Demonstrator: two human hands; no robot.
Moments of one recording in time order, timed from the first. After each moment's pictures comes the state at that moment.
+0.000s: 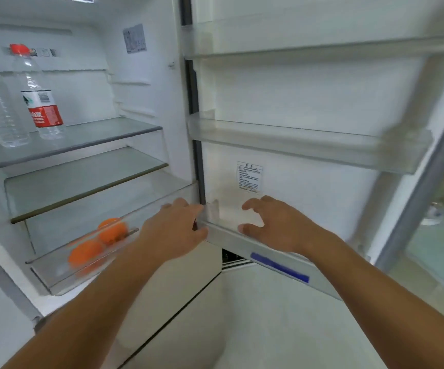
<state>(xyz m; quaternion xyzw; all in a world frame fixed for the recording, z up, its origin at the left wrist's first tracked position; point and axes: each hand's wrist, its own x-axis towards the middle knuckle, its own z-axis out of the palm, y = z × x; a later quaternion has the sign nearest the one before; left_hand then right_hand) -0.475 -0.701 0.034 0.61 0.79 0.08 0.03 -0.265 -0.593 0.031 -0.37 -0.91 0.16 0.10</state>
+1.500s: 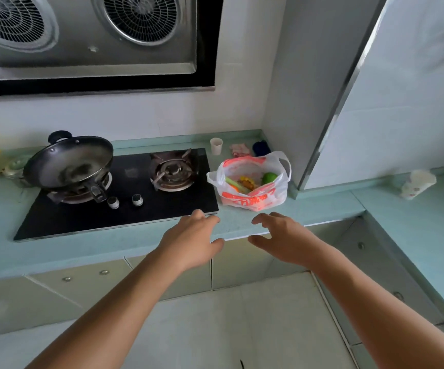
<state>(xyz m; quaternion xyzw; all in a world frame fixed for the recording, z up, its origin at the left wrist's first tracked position) 0.485 -0.583 -0.100 0.98 0.13 -0.09 0.15 0.595 -0.781 -0.104 -0.92 -0.33 0.17 0.13</state>
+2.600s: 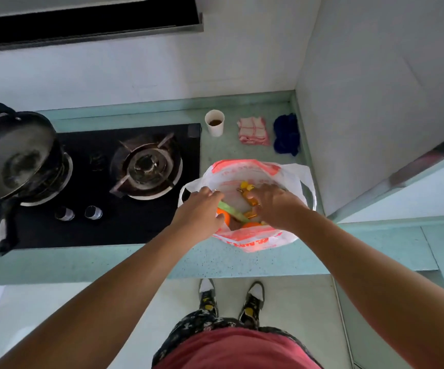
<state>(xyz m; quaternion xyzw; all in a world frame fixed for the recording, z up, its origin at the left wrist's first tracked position) 0.842 -0.513 -0.240 0.95 0.21 -0.17 0.15 0.993 -0.667 -0.262 -0.85 -0.46 0.26 0.00</state>
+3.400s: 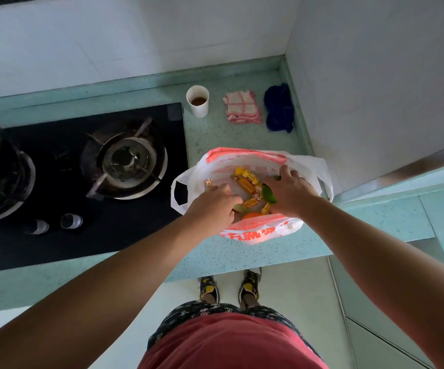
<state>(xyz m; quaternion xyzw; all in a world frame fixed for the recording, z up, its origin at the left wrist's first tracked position) 0.879 -0.499 -0.293 0.96 0.02 -0.21 0.17 1.014 -0.674 -0.304 -0.88 -0.38 0.25 -0.10</state>
